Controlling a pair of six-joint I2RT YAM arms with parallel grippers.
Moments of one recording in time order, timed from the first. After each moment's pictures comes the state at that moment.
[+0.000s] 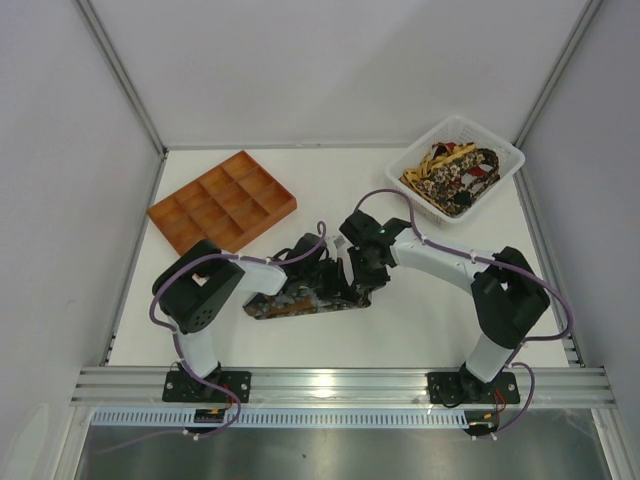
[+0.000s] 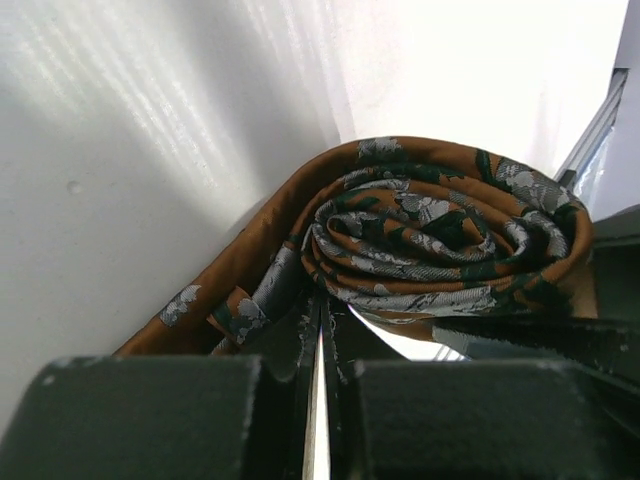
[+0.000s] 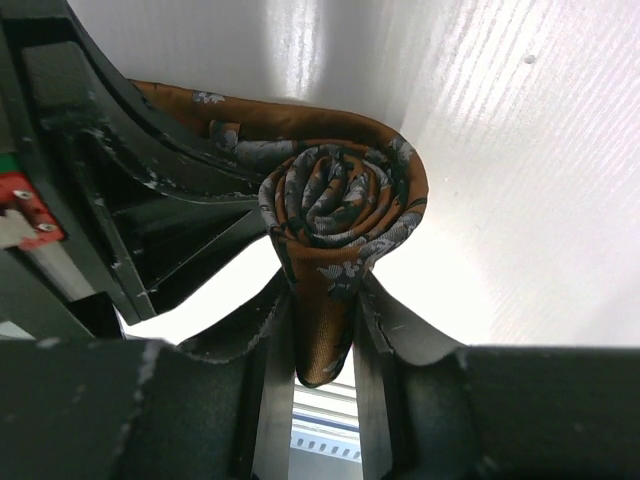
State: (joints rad) left arm -0.74 1.83 0.79 0.25 0.51 -0.76; right arm 0.77 1.69 1.21 -0.80 0.00 0.58
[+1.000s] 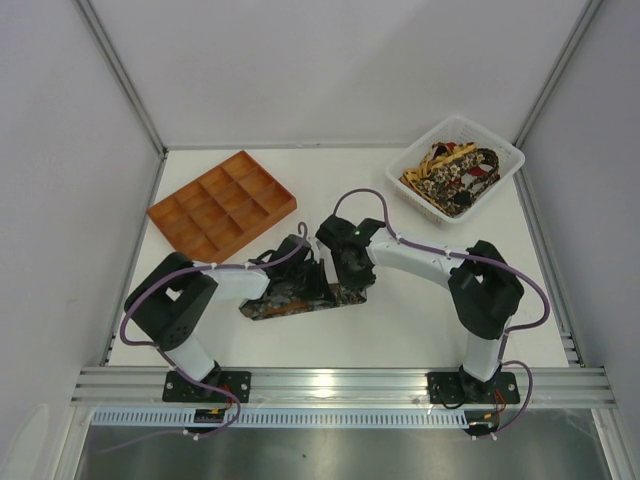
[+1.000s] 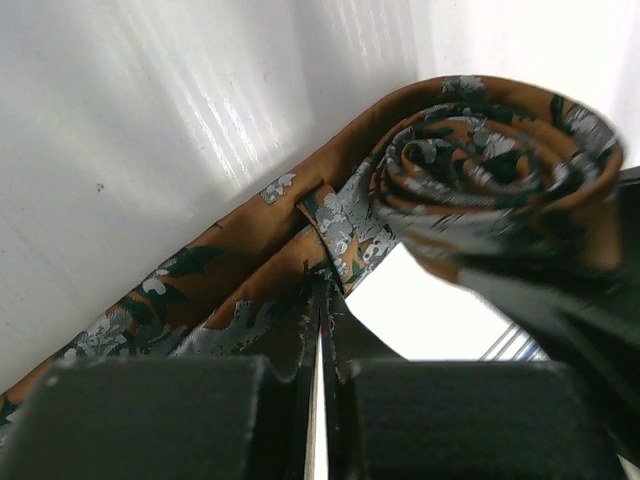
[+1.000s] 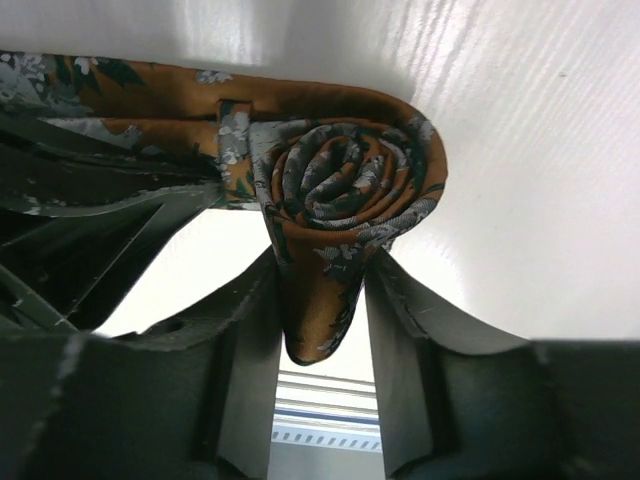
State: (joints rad) left arm -0.69 1.65 0.70 0.08 0.37 -0.67; right arm 0.88 1.82 1.36 -0.88 0.14 0.60
